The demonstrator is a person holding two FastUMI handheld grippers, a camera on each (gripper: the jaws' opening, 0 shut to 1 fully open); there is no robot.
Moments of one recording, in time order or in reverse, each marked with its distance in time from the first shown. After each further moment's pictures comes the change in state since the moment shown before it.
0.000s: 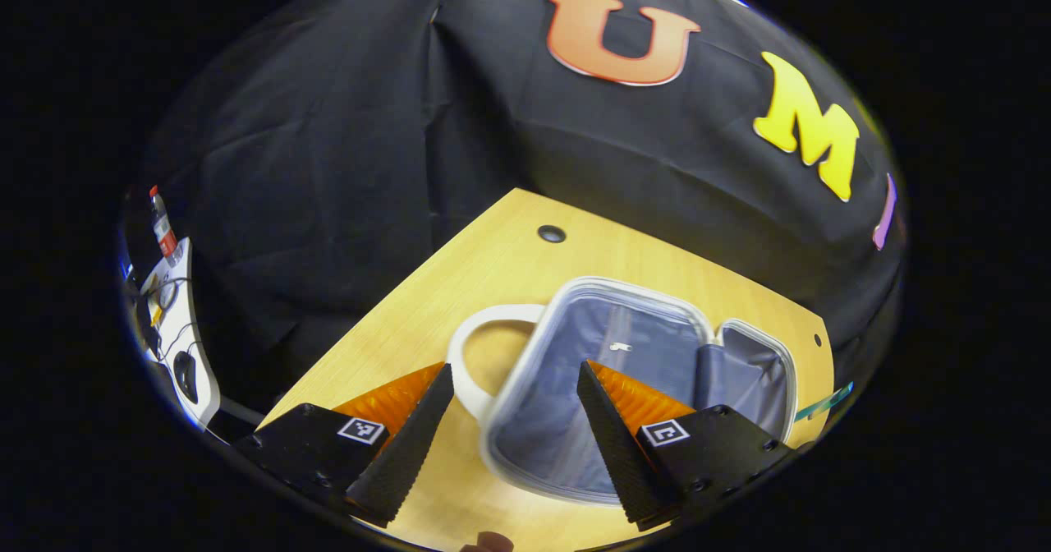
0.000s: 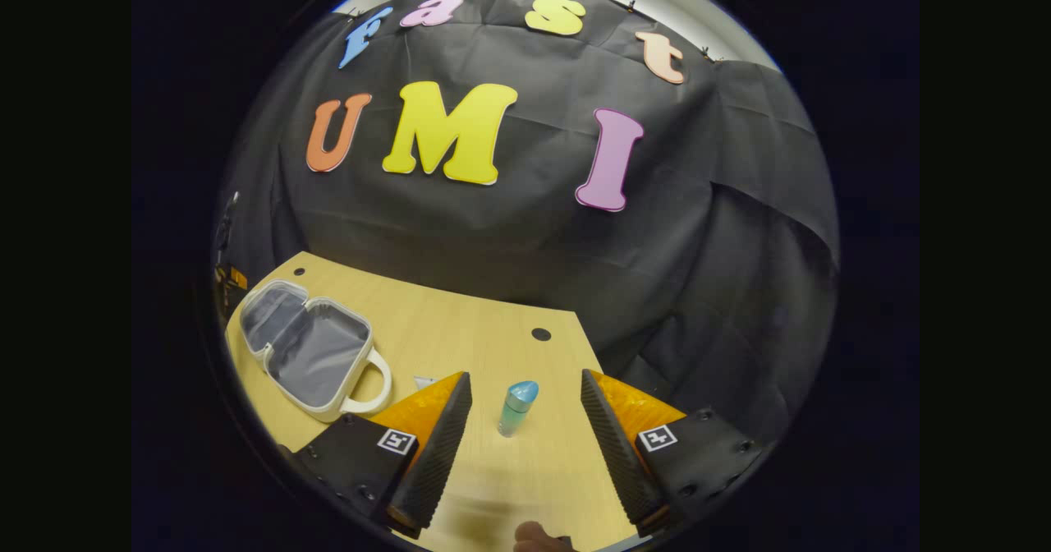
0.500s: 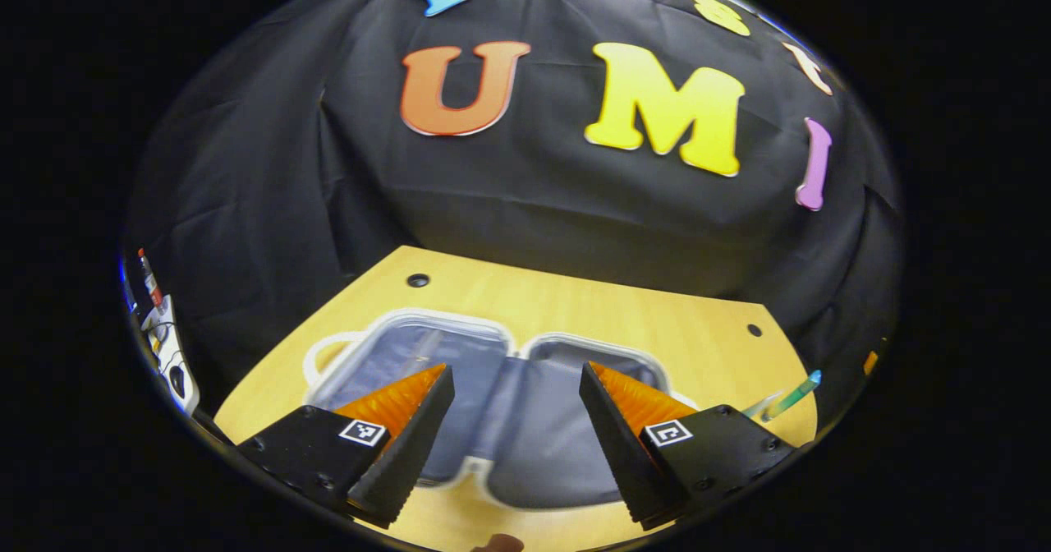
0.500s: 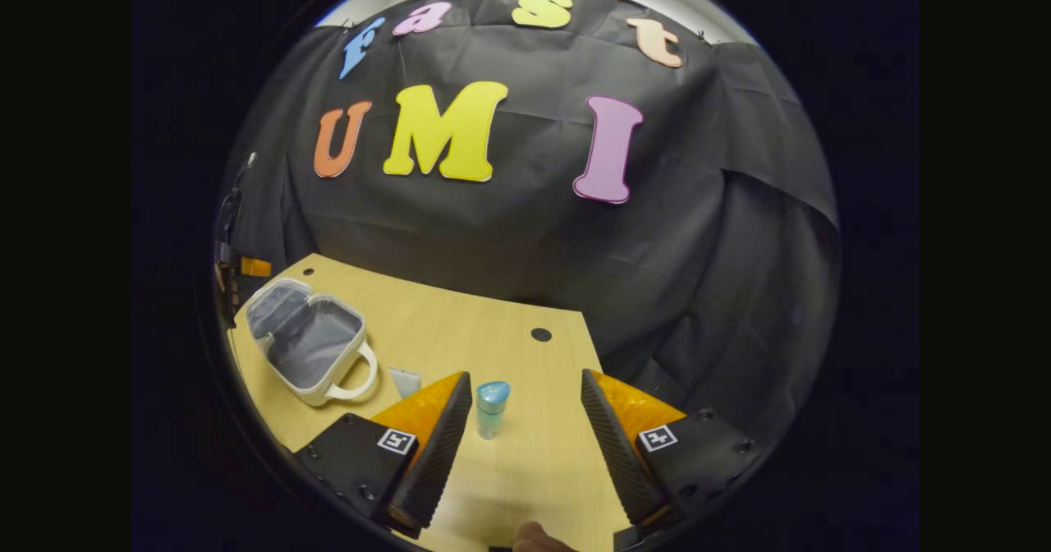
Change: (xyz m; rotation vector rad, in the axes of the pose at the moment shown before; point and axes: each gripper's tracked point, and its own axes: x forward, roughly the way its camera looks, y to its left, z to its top) left arm -0.073 -0.241 -0.010 0.148 -0.162 -0.164; right arm 0.030 -0.059 -0.015 0.032 0.004 0.088
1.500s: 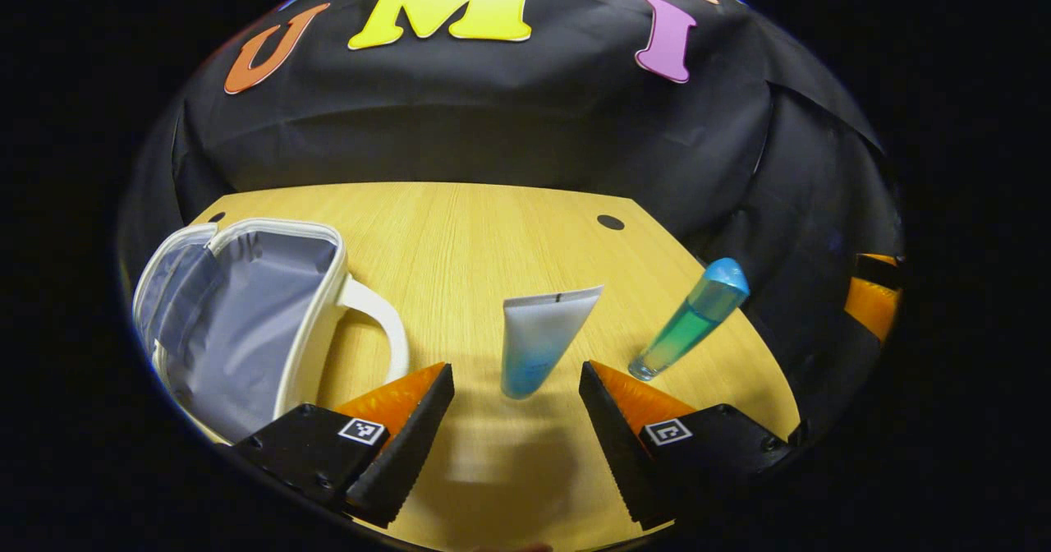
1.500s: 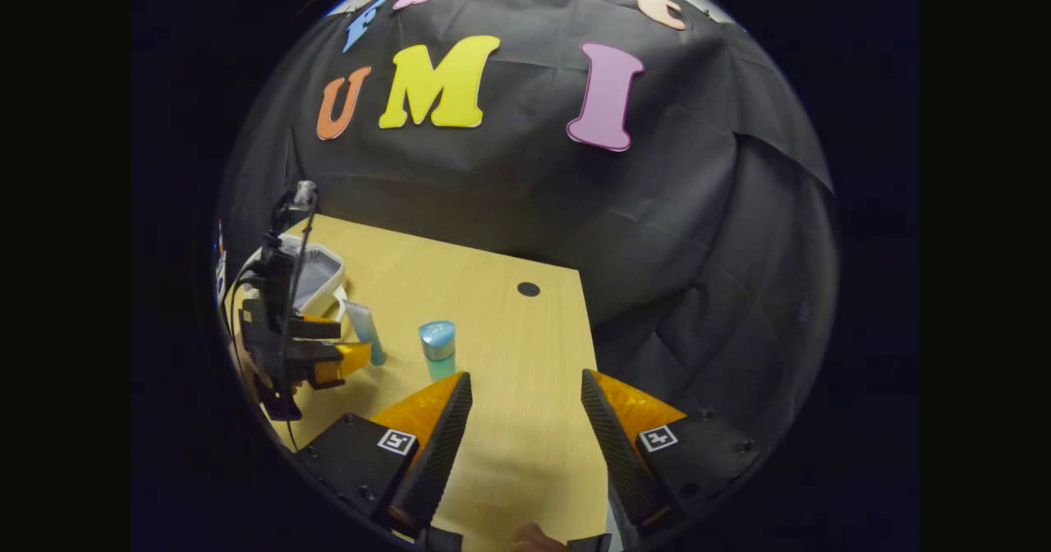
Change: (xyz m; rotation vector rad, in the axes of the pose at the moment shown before) left arm 0.066 -0.286 -0.182 0.126 0.210 -0.287; right arm 0.040 -0.060 -0.071 -0.061 0.144 0.056
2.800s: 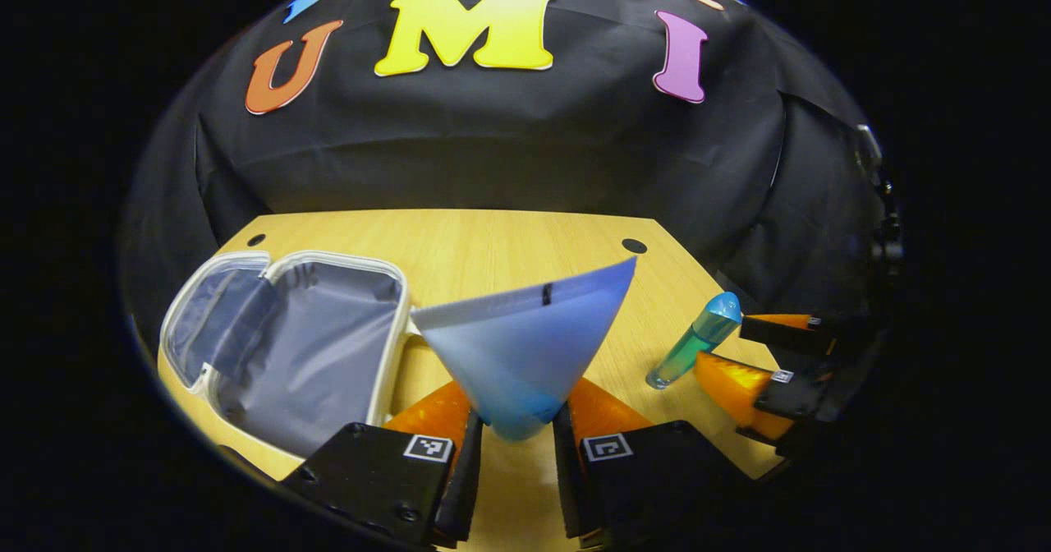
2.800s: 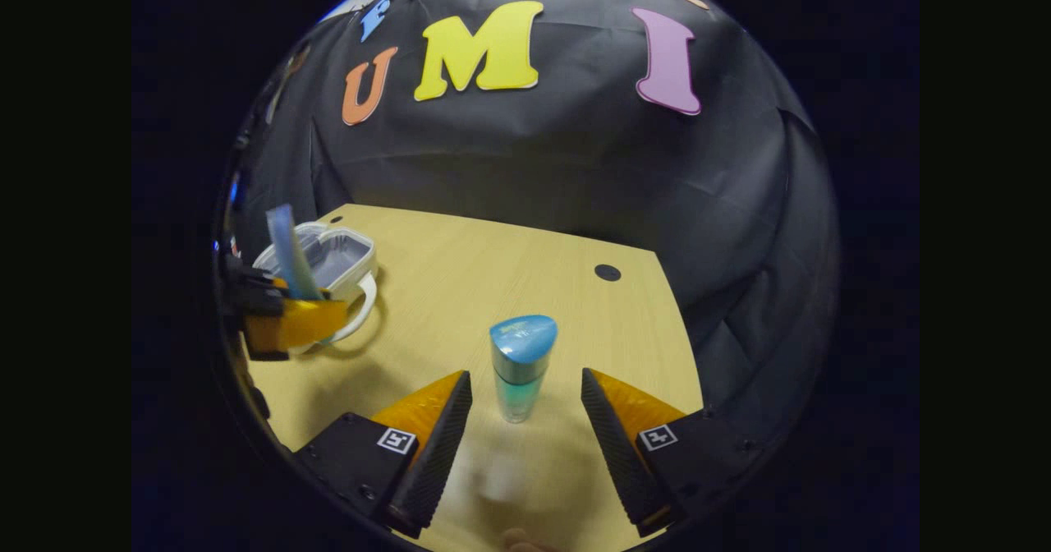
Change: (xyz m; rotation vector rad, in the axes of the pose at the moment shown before) left arm -0.073 0.031 0.037 0.026 -0.045 0.100; right arm 0.104 0.114 -0.027 0.020 0.021 0.191
